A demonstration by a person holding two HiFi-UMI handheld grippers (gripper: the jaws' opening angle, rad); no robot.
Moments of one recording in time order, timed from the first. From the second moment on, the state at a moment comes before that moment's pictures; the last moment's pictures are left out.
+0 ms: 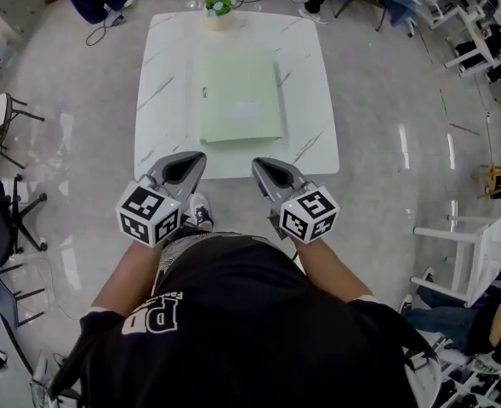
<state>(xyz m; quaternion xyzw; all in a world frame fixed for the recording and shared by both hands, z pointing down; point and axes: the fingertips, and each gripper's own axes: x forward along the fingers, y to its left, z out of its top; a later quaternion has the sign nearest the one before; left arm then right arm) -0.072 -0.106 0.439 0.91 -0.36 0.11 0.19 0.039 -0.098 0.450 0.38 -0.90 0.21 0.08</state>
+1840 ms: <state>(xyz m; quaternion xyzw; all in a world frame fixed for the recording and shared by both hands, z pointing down) -0.092 -0.210 0.459 0.89 -0.40 0.15 0.17 0.037 -0.222 0.451 0.35 -0.91 0.19 0.11</state>
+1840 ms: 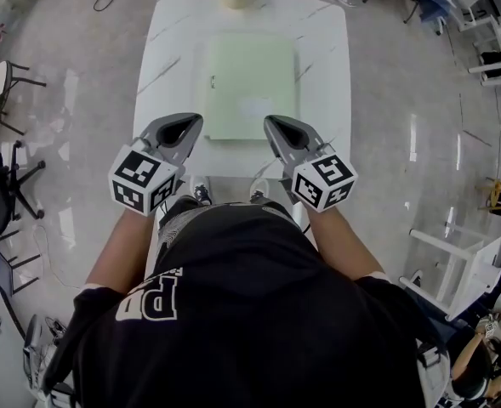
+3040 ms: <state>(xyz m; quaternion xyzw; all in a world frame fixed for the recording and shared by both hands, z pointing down) -0.084 -0.202 0.647 0.84 -0.32 0.36 0.22 0.062 -0.210 0.444 0.38 -0.90 0.18 0.10</state>
